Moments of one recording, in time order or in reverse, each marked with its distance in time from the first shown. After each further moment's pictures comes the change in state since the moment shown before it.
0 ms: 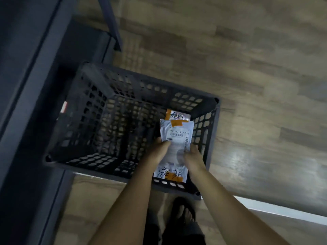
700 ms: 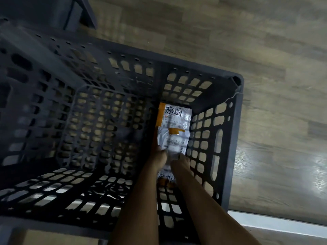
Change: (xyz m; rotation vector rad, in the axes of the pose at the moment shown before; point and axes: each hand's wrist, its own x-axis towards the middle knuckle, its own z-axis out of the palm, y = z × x) left_hand 0.155 -0.070 0.053 0.164 -0.007 -0.085; right_hand 0.157 0.083 0.060 0.024 0.058 0.238
